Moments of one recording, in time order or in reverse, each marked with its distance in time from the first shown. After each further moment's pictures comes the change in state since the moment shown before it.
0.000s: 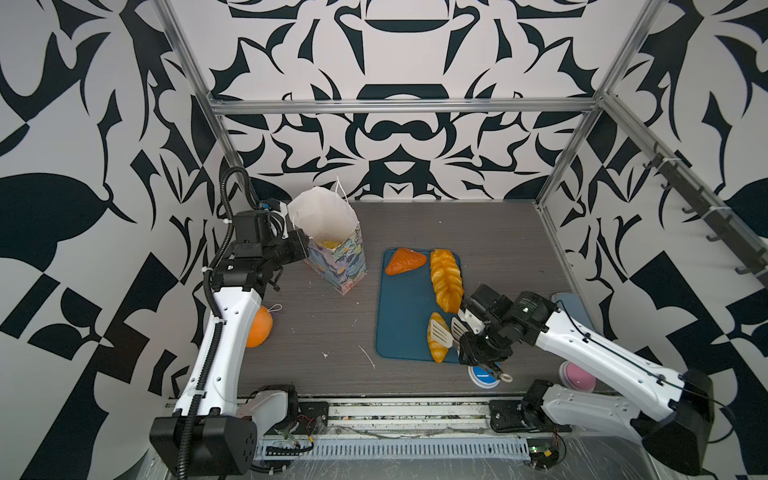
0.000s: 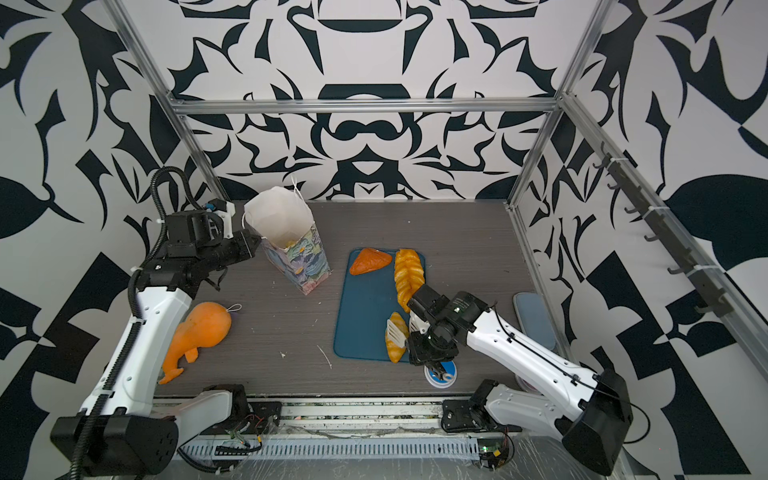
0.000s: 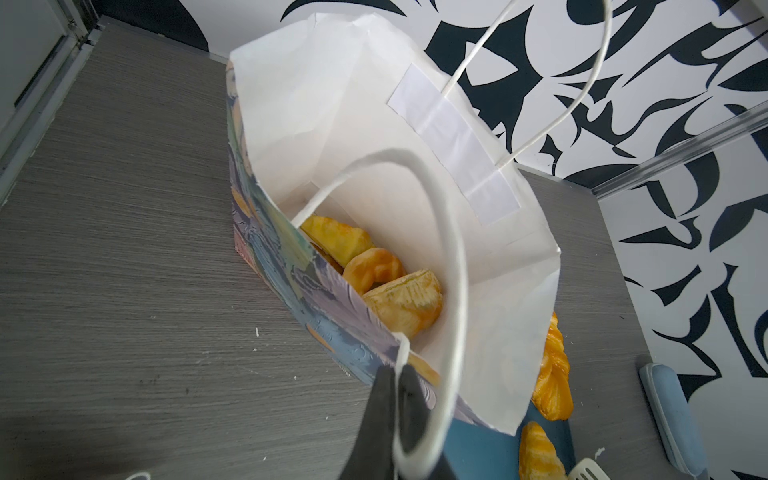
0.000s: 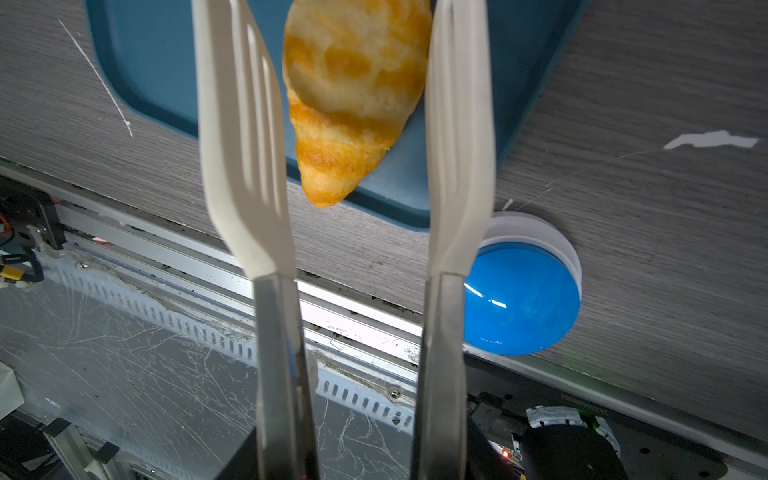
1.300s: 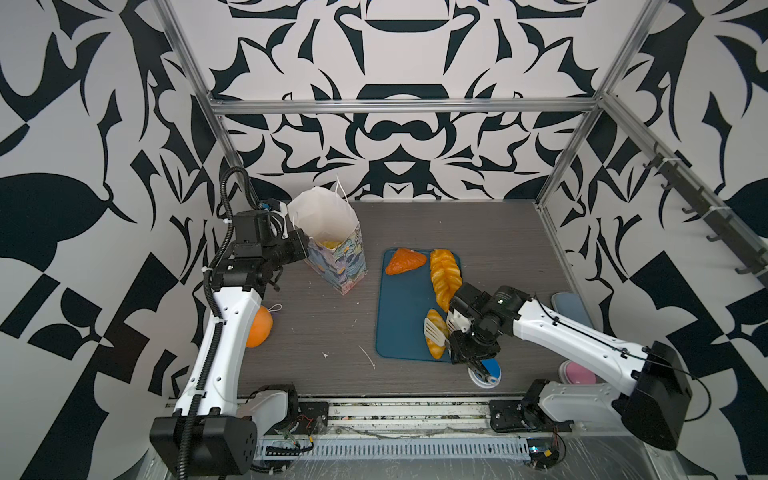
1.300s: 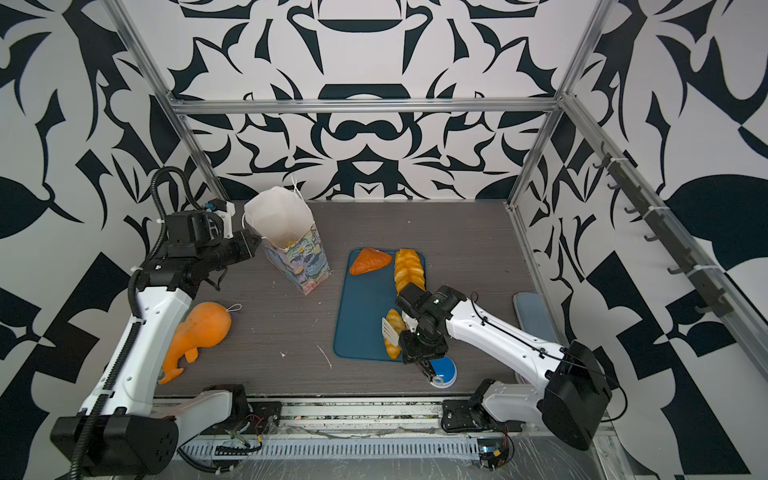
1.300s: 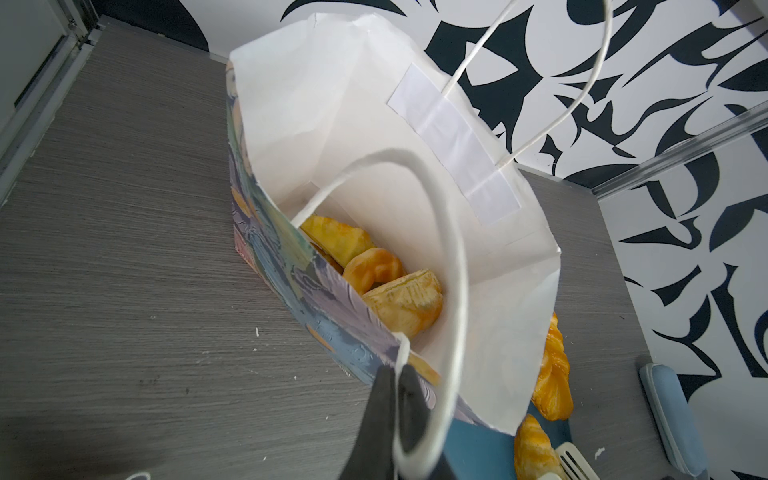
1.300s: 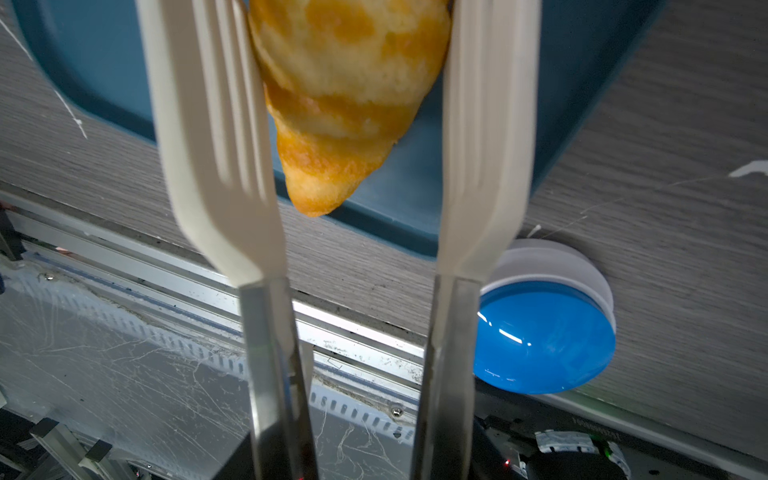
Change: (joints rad) left arm 0.000 0.000 0.000 0.000 0.000 0.000; right arm 0.001 0.162 0.006 0.071 -0.016 -0.032
